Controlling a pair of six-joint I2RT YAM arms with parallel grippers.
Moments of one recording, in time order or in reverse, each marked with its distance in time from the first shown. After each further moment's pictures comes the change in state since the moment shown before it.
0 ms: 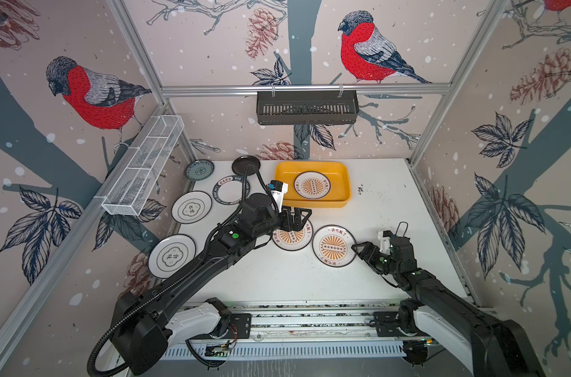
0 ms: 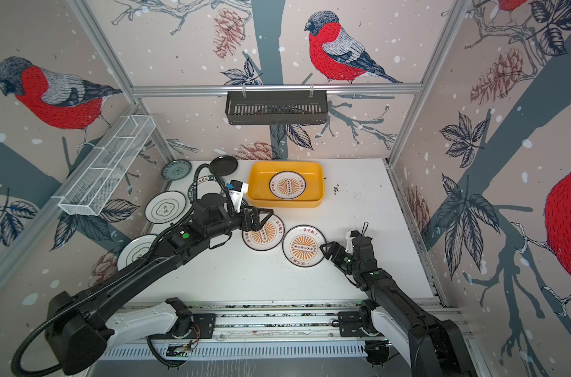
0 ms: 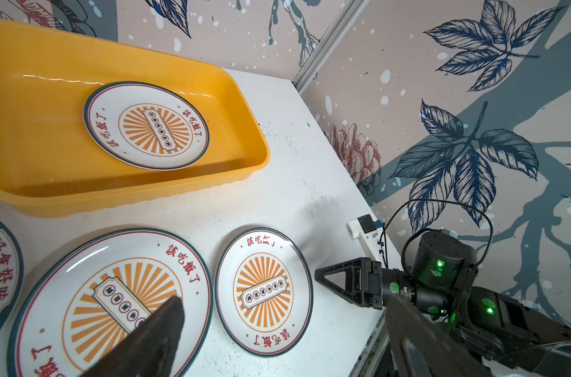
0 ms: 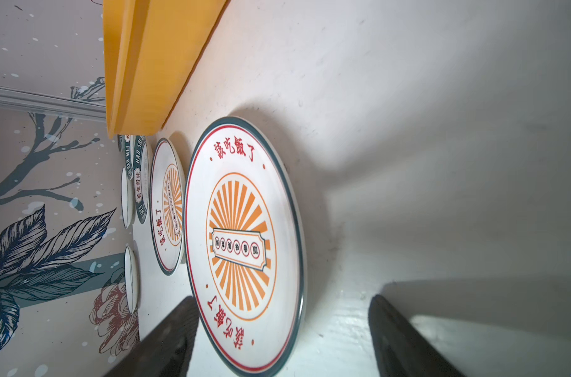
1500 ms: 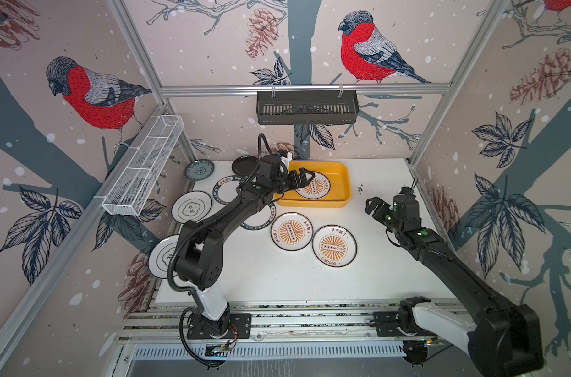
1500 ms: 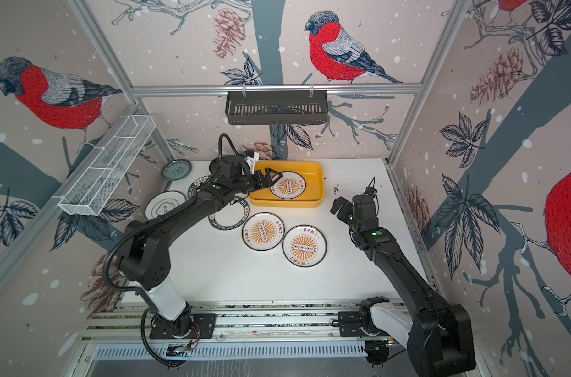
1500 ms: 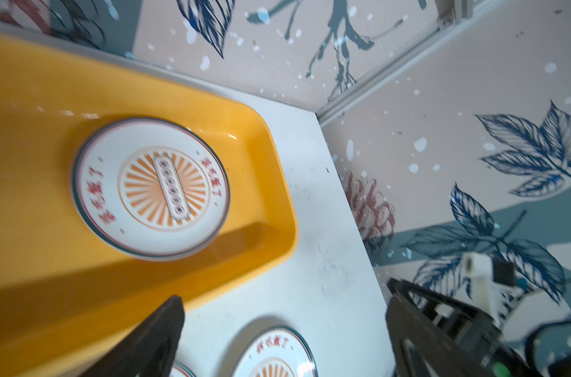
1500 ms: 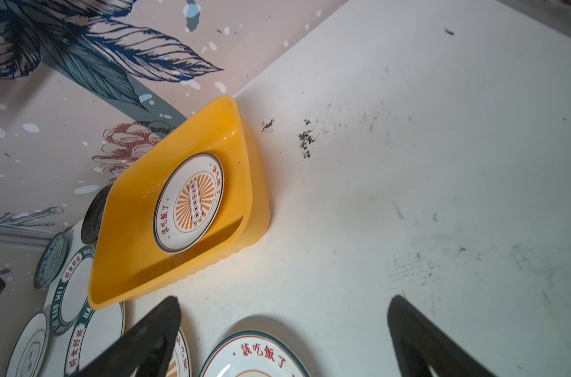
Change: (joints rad) left arm 0.145 0.539 0.364 0.147 0.152 -0.165; right arm 0.001 0.150 0.549 -0.255 0.488 -0.189
